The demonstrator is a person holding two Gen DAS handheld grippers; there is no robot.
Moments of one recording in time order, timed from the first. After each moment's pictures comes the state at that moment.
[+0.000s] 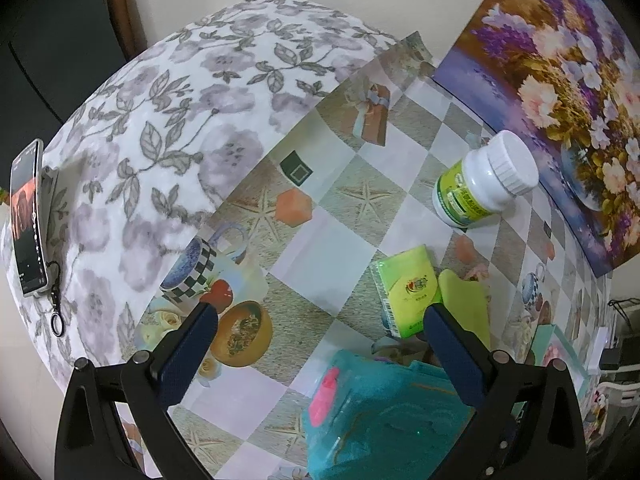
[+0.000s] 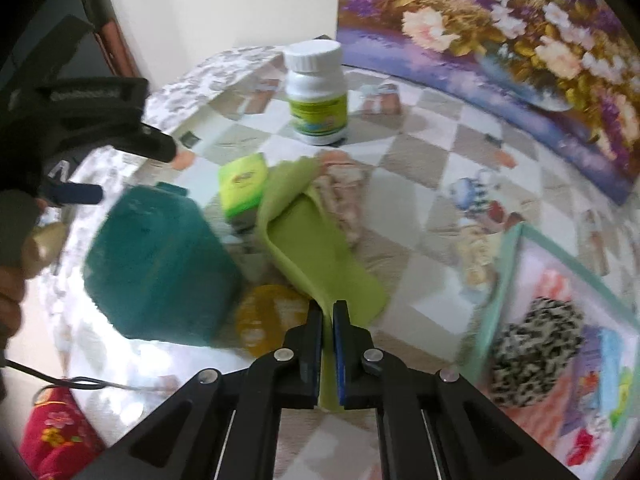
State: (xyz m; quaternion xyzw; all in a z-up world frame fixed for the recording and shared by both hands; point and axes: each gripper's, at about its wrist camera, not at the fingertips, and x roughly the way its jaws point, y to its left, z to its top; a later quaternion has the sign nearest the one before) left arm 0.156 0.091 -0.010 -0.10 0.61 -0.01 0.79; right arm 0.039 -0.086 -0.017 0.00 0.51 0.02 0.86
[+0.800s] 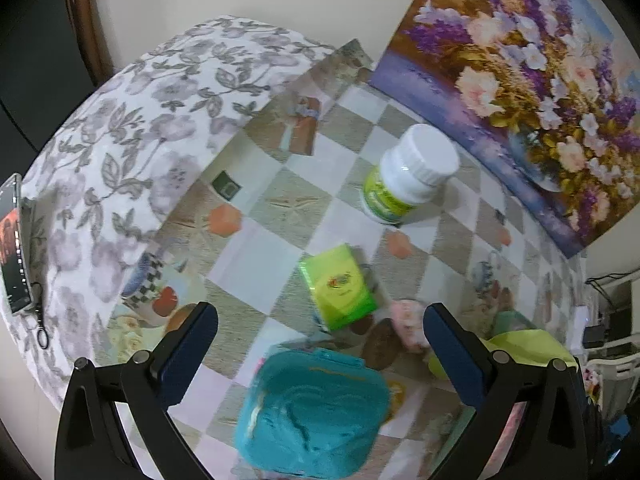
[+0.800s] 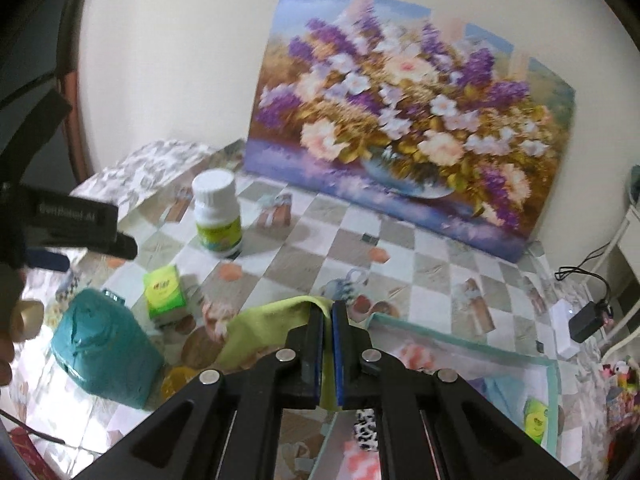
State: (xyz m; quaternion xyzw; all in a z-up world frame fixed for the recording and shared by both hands) left arm 0.147 0.054 0.017 -0.10 0.58 -0.08 0.80; right arm 0.016 -0.131 0.055 -0.03 0.36 -0.11 0.92
